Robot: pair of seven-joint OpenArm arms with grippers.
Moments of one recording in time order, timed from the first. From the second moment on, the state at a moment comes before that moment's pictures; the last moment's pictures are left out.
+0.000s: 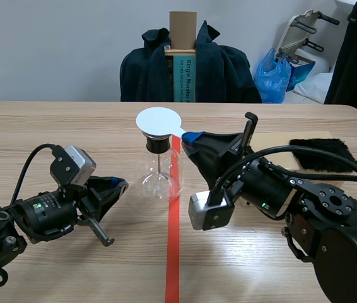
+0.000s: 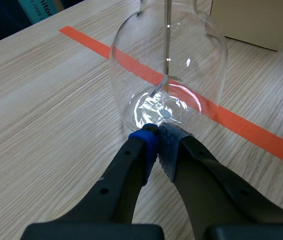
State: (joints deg) left arm -6.5 -23.7 27.7 53.5 -0.1 -24.4 -32.6; right arm 2.1 8.1 -8.0 63.7 -77.3 -28.3 54.5
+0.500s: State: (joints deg) left arm -6.5 -23.7 27.7 53.5 -0.1 -24.4 -32.6; right arm 2.1 8.1 -8.0 63.7 -77.3 -28.3 41.1
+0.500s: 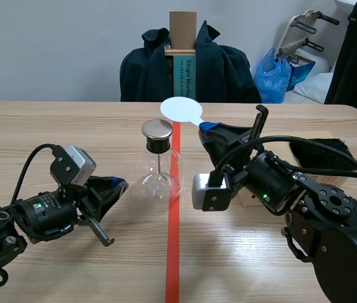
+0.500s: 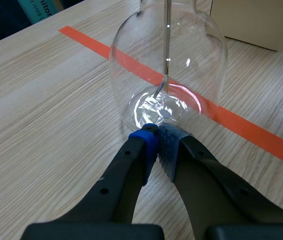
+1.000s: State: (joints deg) left arm -6.5 -23.7 27.7 53.5 -0.1 -23.9 -32.6; right arm 2.1 8.1 -8.0 63.7 -77.2 -28.3 32.0
